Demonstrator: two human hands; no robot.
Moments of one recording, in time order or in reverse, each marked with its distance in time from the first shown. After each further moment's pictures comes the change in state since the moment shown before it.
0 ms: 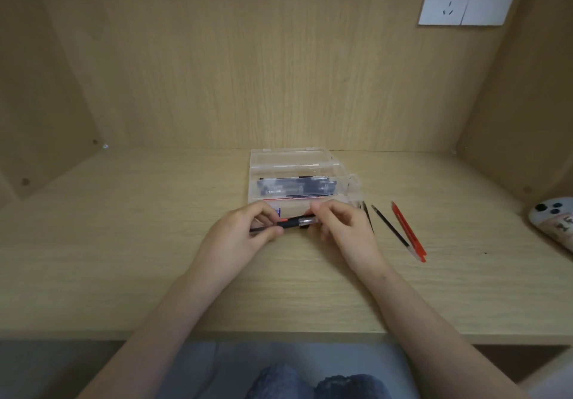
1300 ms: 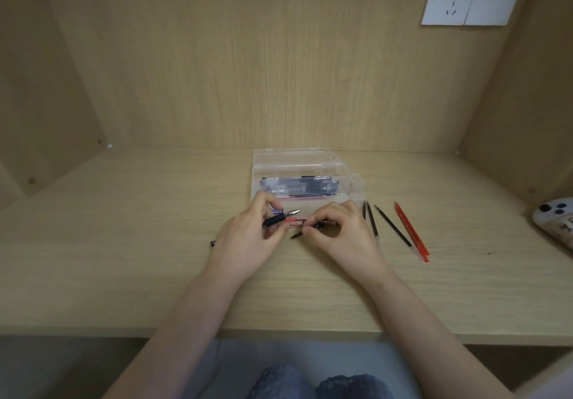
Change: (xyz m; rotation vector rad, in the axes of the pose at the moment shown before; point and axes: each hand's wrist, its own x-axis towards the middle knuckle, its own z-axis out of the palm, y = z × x) left_hand -0.002 0.005 0.015 0.178 0.086 0.009; right_hand -0.004 0.008 -0.001 -0.498 0.020 -0.170
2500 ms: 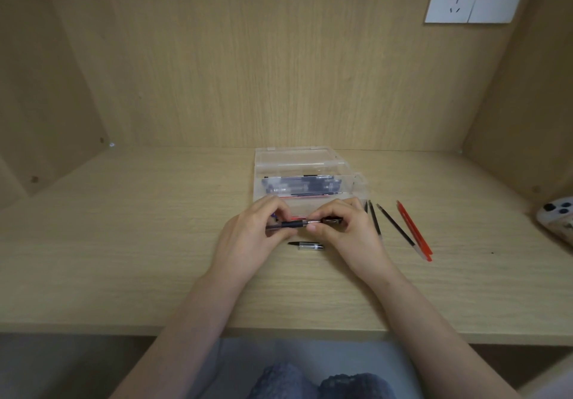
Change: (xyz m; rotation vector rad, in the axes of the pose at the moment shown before) left_hand -0.001 0.000 -0.001 -0.036 0.035 0.086; right_hand 0.001 0.001 -0.003 0.167 -0.030 0.051
